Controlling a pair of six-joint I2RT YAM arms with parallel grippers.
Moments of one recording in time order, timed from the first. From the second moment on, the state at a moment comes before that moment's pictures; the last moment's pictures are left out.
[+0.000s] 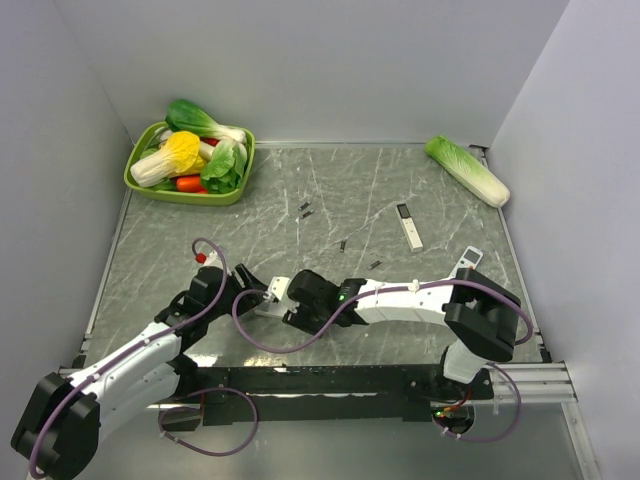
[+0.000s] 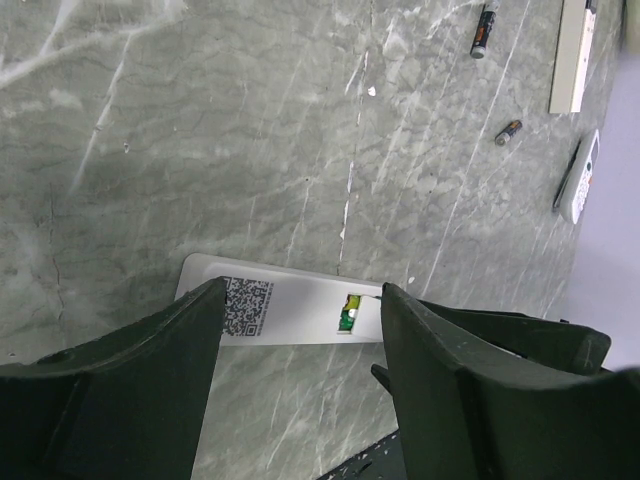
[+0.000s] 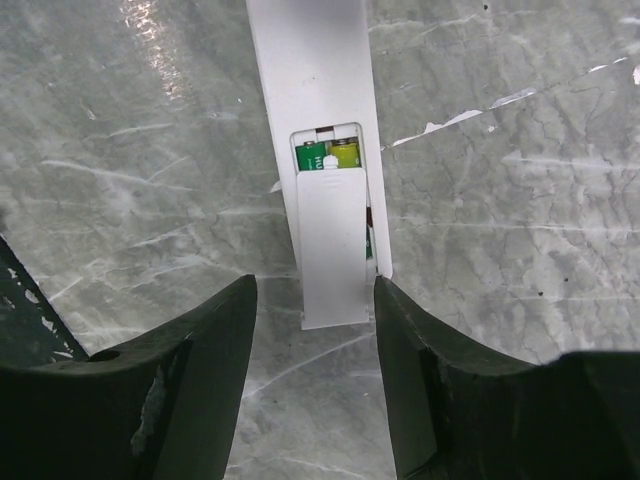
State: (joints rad) left arm -0.52 0.84 0.25 -0.01 0.08 -0.99; right arm 1.15 1.62 0.93 -0.32 0.06 -0.12
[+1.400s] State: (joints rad) left arm -0.92 1.30 0.71 -0.32 -0.13 -0.79; right arm 0.75 1.31 0.41 0.25 -0.51 0.91
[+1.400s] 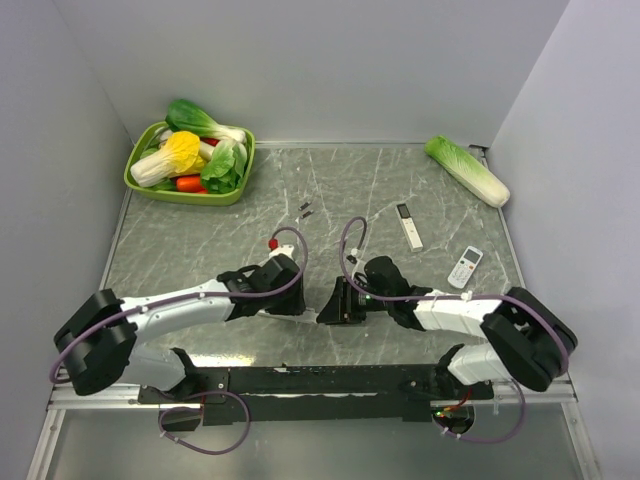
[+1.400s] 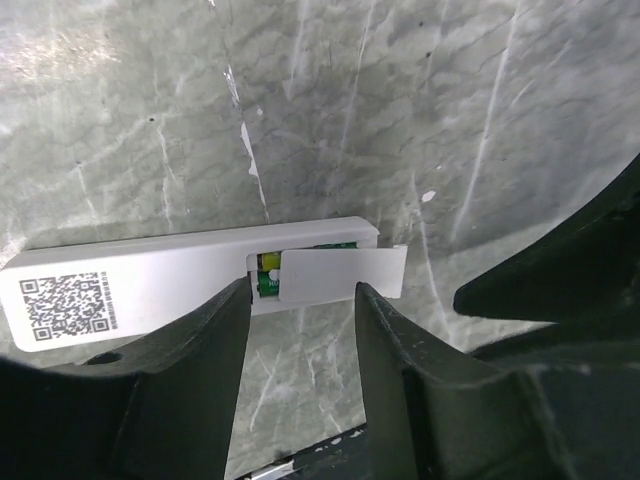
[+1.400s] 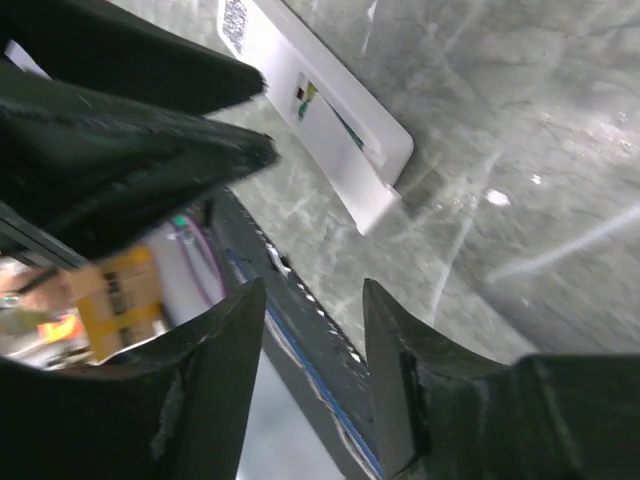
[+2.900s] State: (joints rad) left arm -0.99 1.44 0.79 -0.40 -0.20 -0.76; right arm 0.68 1.63 0.35 0.67 -0.61 1.10
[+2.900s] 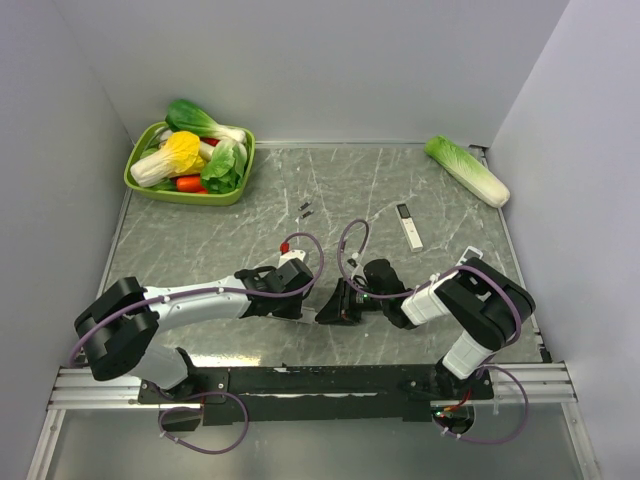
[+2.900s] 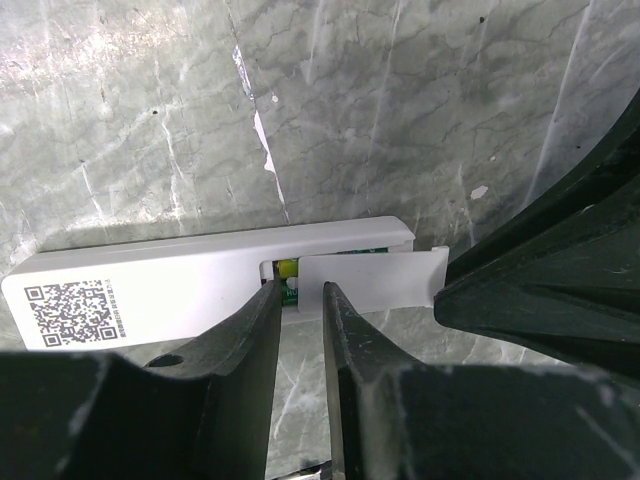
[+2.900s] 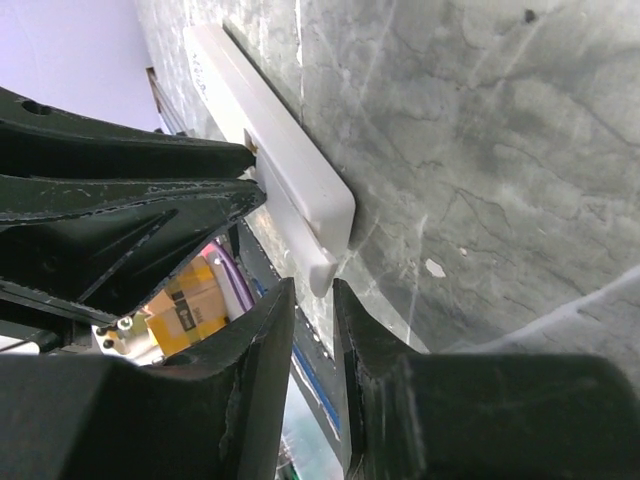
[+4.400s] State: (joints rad) left arm -0.99 1.45 0.80 -0.42 -0.22 -0.76; right arm 0.68 1.60 0.41 0.54 -0.56 0.98
